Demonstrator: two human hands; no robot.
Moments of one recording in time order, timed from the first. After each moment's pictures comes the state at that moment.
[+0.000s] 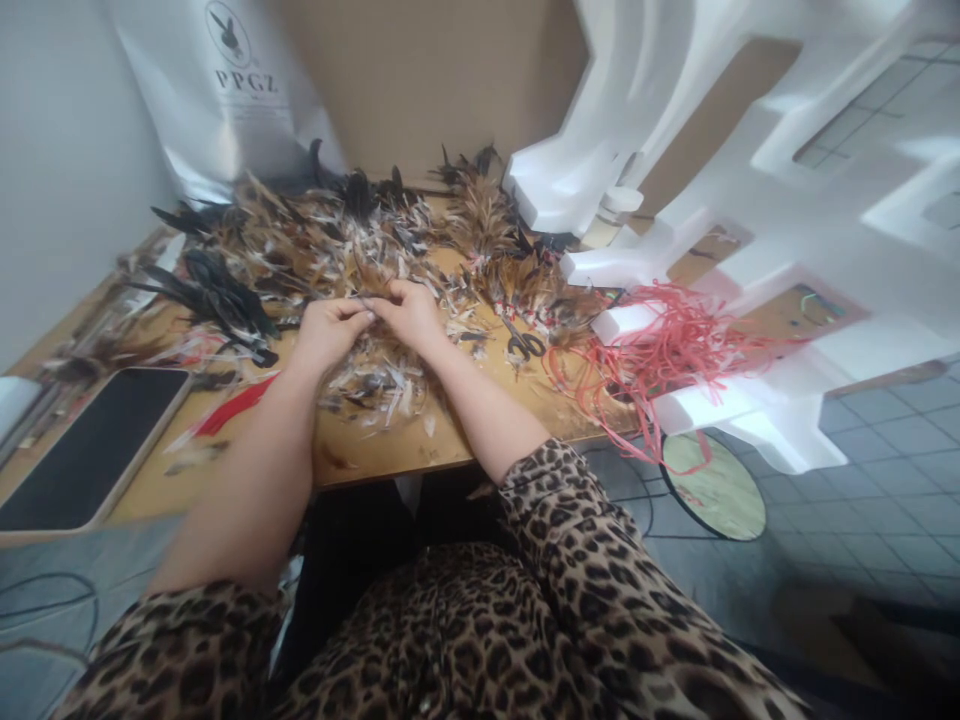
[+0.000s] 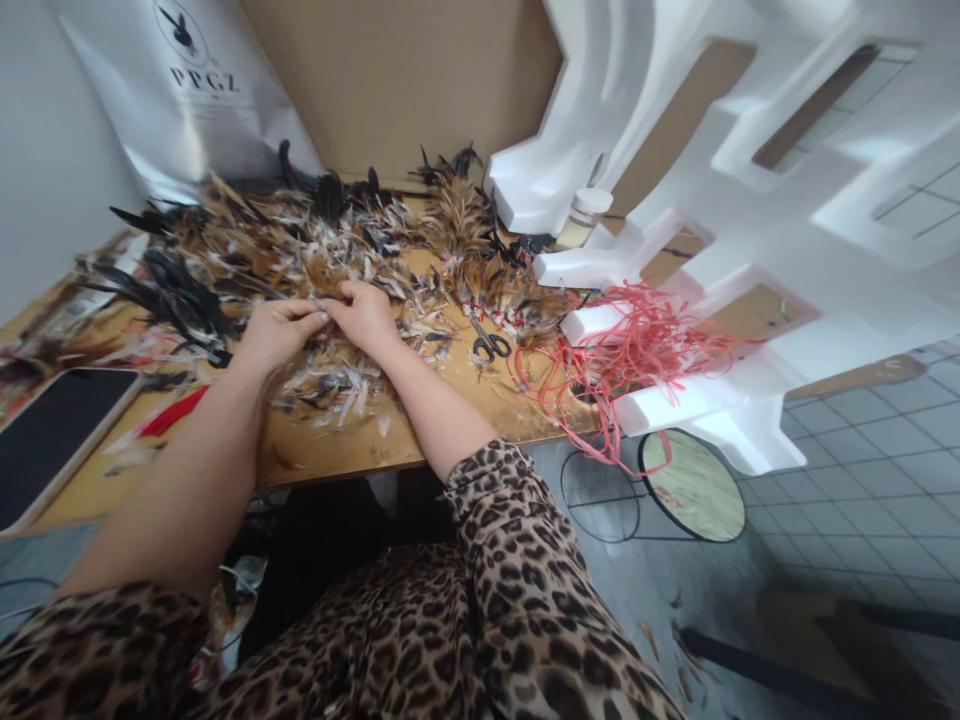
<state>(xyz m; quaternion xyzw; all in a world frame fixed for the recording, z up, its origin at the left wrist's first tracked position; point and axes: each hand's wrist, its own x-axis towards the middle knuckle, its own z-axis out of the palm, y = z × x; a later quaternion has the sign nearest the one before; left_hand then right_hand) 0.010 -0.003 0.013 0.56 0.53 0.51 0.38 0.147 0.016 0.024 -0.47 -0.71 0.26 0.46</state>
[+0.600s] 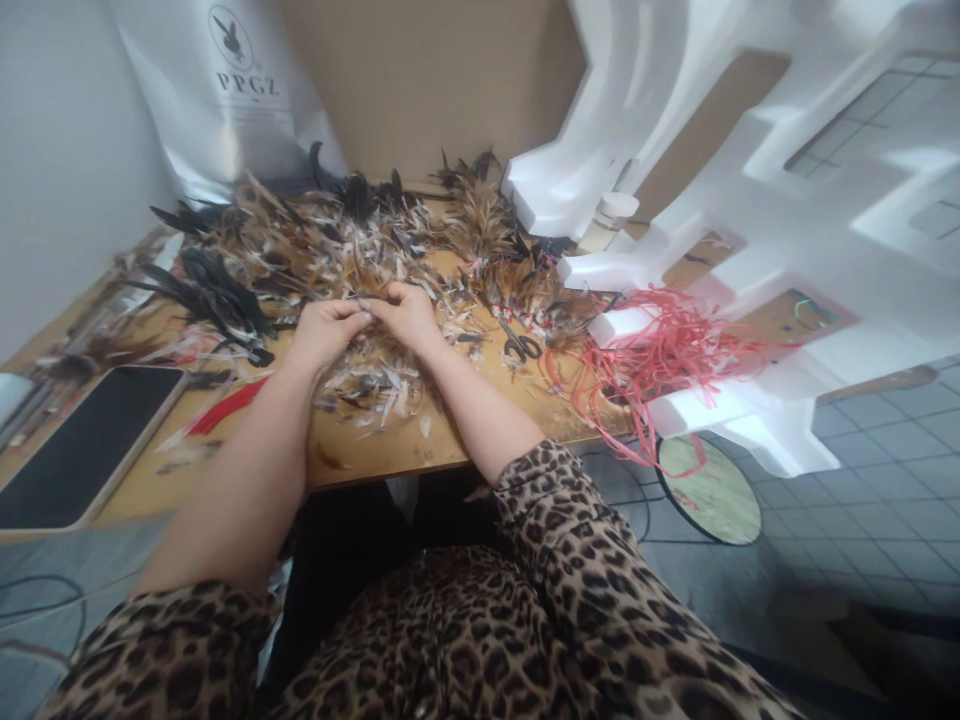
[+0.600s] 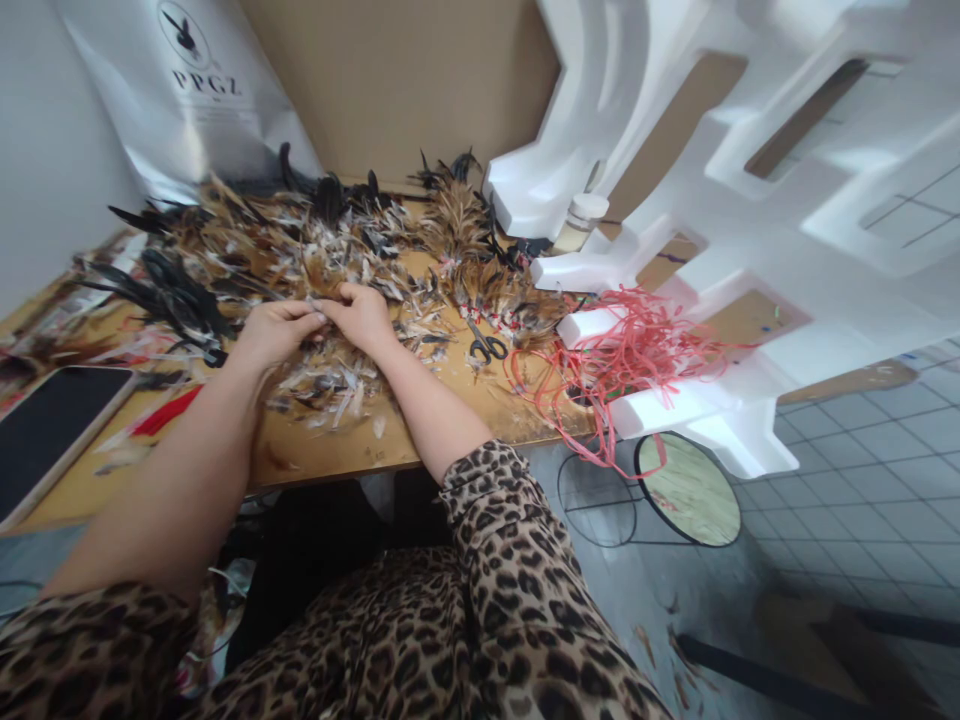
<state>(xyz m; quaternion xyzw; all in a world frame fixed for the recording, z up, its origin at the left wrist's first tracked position) 0.009 -0.002 0.008 0.55 0.51 0.52 0.41 0.144 0.024 0.012 -0.44 -0.68 0.33 0.48</state>
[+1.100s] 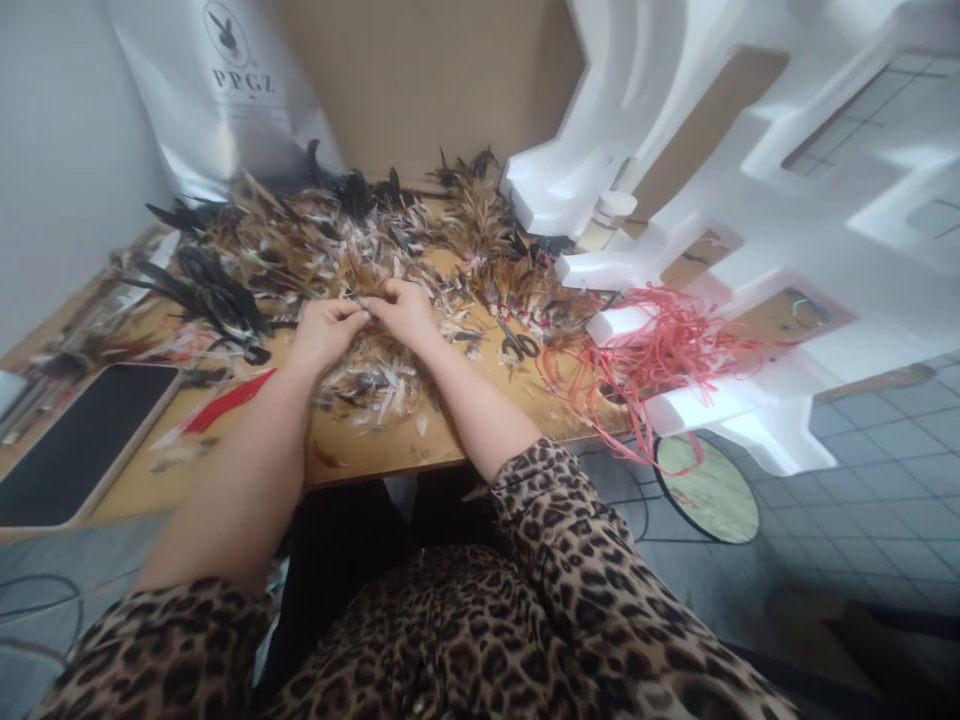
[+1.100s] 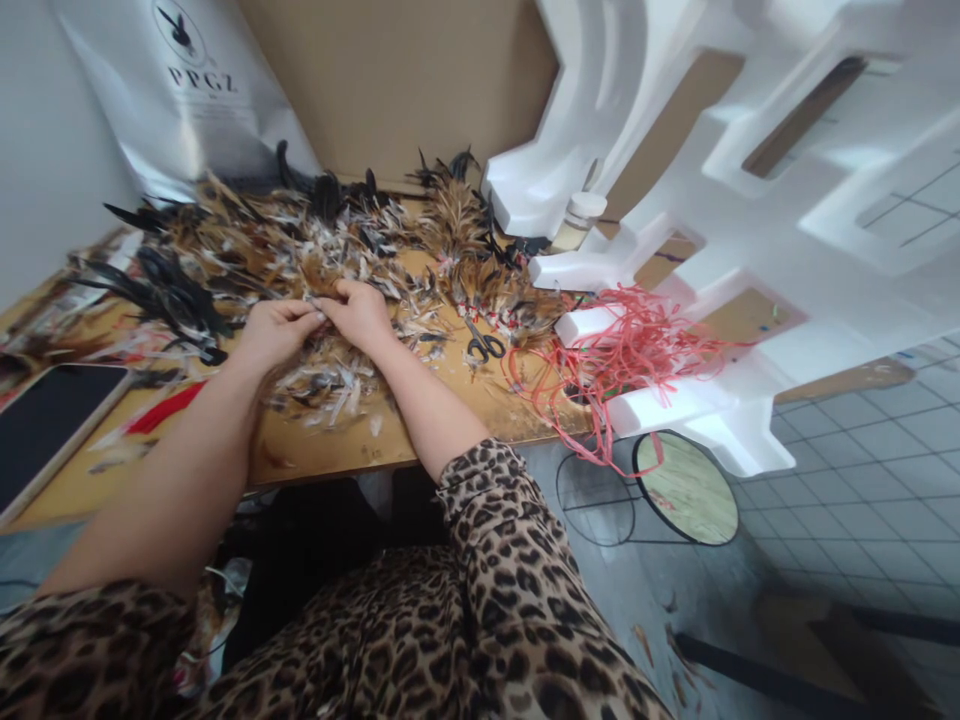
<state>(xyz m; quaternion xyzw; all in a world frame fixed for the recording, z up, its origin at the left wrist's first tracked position) 0.009 0.000 0.004 0.60 0.51 0.51 0.35 0.149 0.018 0.022 -0.46 -0.72 0.25 0.46</state>
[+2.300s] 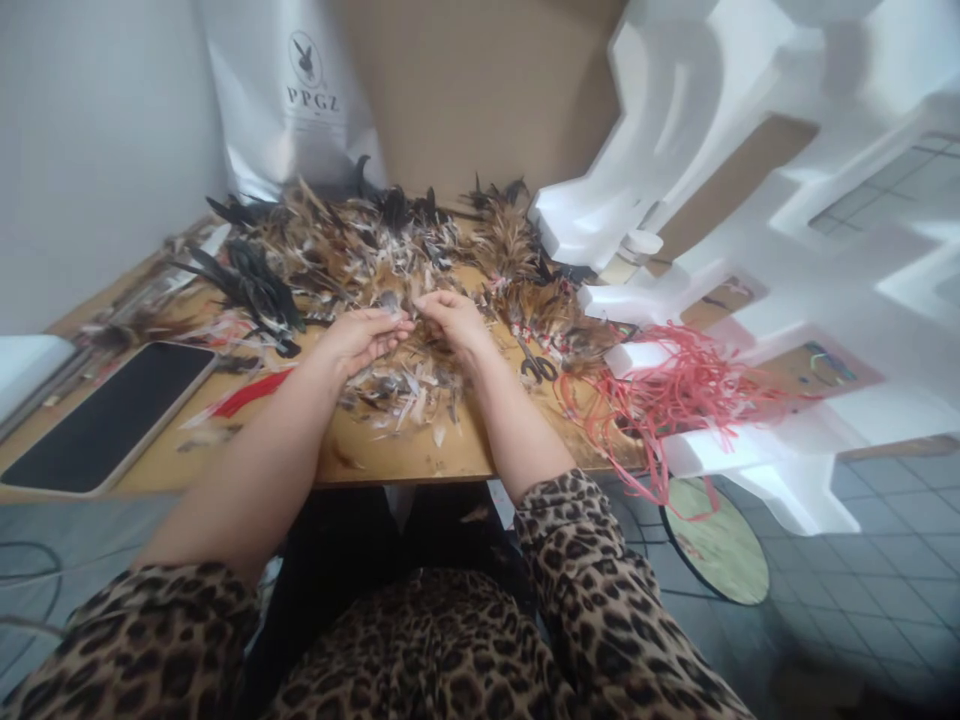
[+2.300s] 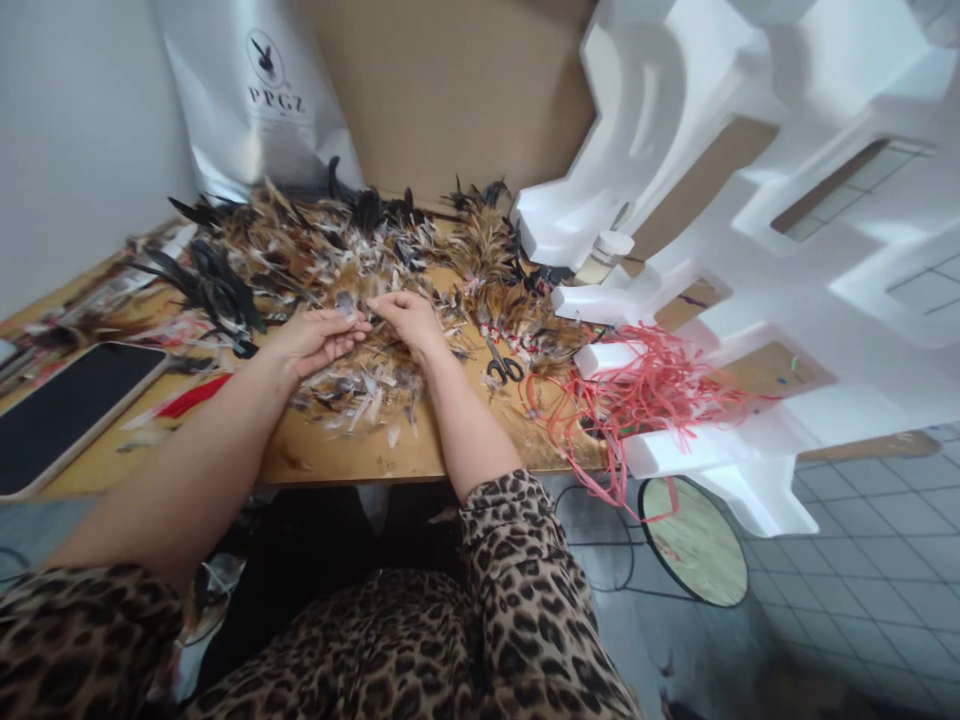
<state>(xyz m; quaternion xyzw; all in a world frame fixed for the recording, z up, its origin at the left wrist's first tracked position) 0.014 -0.005 0.014 0.36 0.41 0.51 0.66 0.173 0.021 0.027 -0.42 -0.57 0.52 0.47</state>
